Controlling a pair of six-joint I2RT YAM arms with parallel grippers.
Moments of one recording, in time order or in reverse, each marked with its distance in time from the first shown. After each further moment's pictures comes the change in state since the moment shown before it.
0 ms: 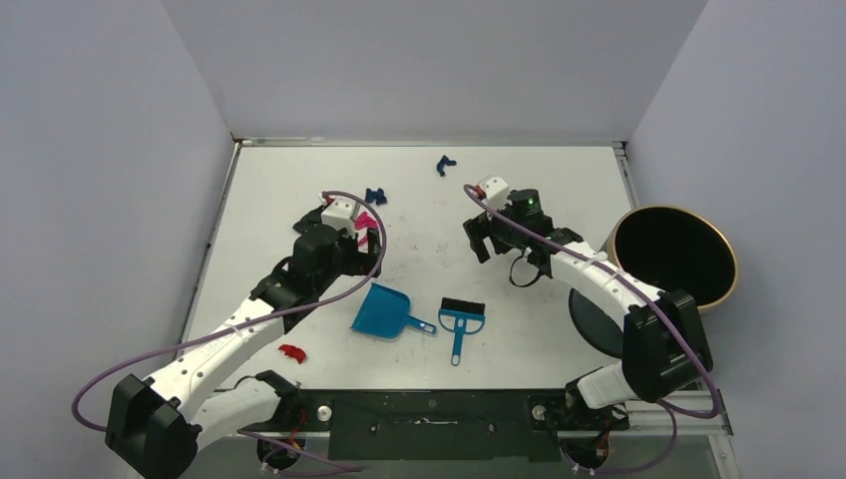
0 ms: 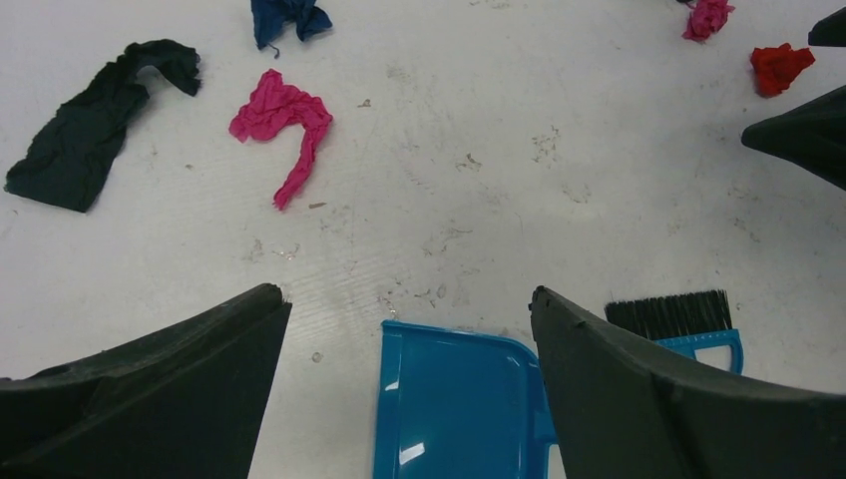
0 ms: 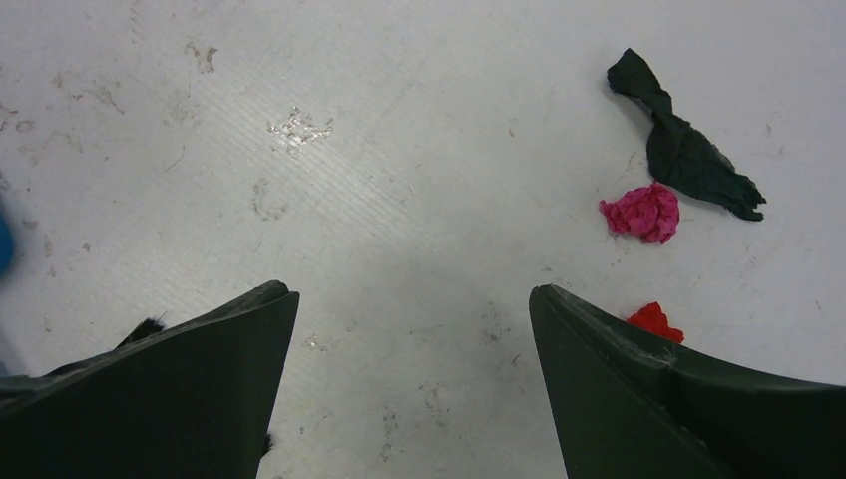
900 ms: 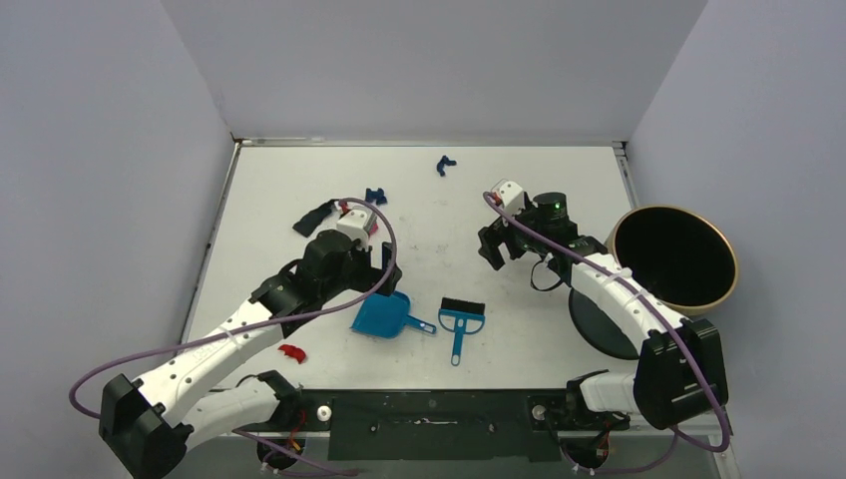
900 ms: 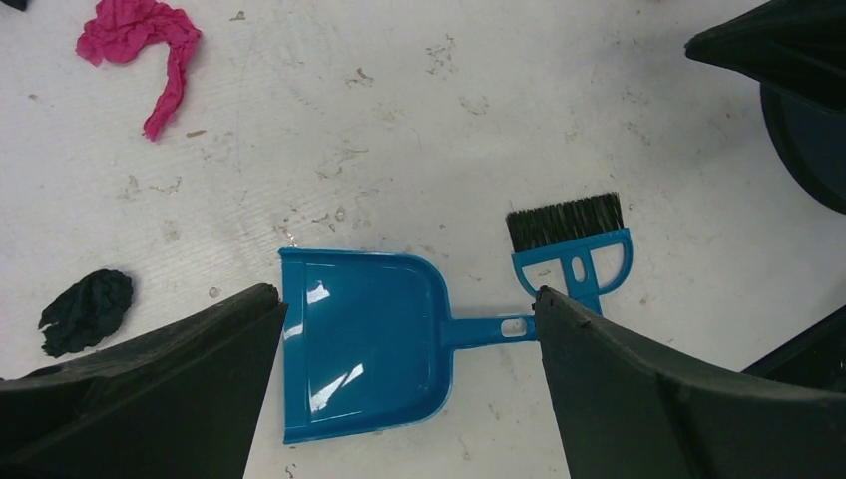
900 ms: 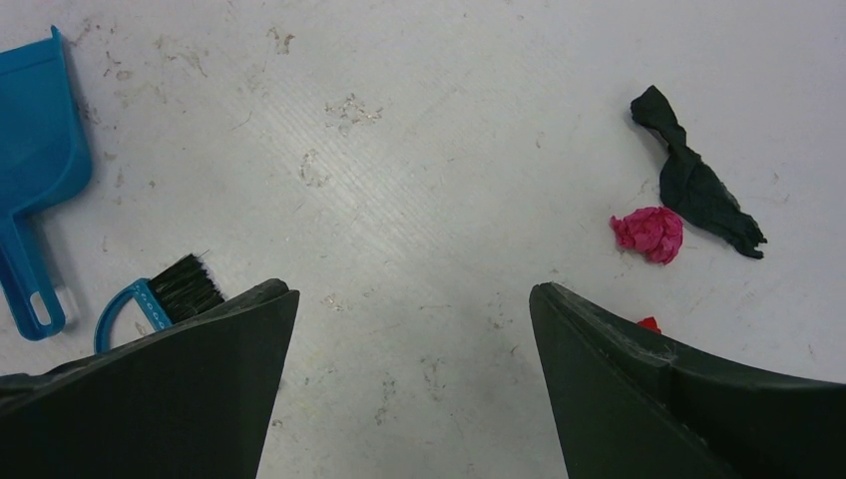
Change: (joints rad) left arm -0.104 0.005 0.082 -0.200 0.089 -0.118; right arm -0.110 -0.137 -0.065 -0.021 -0.259 -0.121
